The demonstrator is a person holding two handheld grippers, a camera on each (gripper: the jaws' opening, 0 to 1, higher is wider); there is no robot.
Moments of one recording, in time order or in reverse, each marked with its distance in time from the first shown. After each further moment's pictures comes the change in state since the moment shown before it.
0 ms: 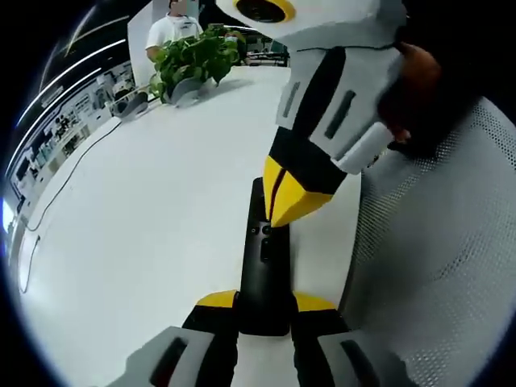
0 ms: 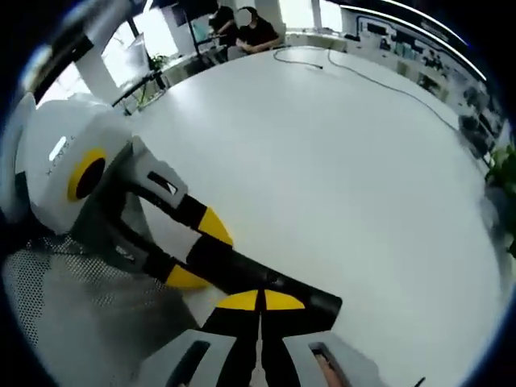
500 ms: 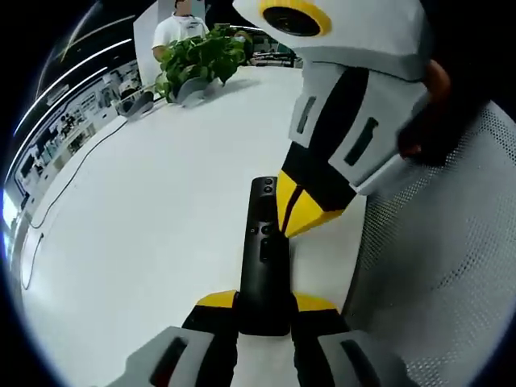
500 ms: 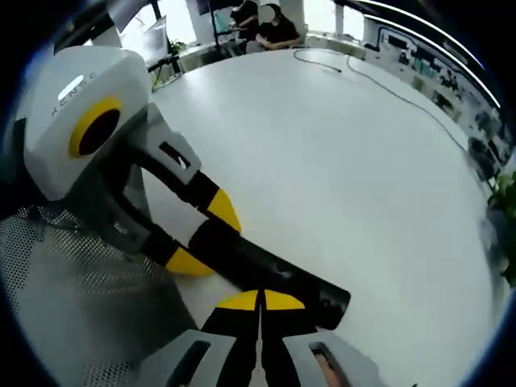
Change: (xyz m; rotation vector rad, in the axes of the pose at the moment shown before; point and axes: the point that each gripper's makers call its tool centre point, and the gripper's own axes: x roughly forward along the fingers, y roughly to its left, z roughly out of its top) left arm 0.000 0.002 0.001 0.002 0.000 0.012; right arm 0.007 0.000 -0.005 -0.086 0.007 -0.012
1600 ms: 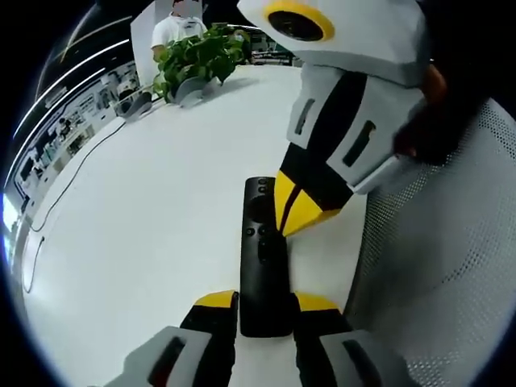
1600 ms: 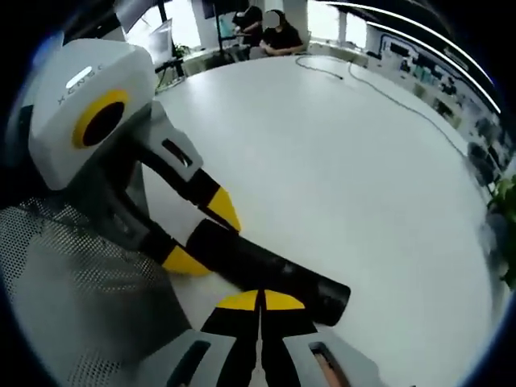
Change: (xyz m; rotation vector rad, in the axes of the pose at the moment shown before) left arm 0.001 0.005 0.002 0.025 0.004 0.019; right arm 0.000 -0.004 -0.001 -0.036 -0.040 -0.006
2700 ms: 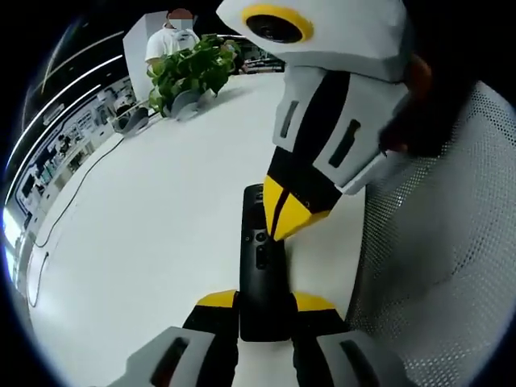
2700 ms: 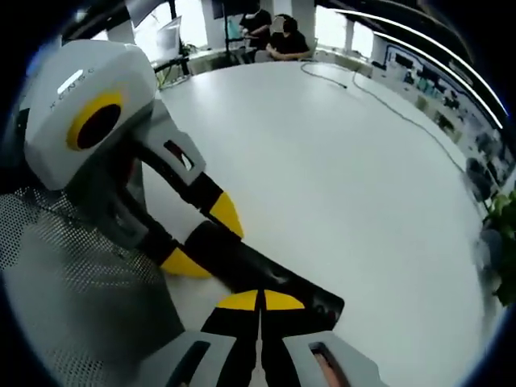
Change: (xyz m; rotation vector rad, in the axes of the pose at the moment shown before) left arm 0.002 -0.004 0.004 0.065 -0.043 0.008; right arm 0.003 -0.001 0.007 -0.145 -0.015 -0.050
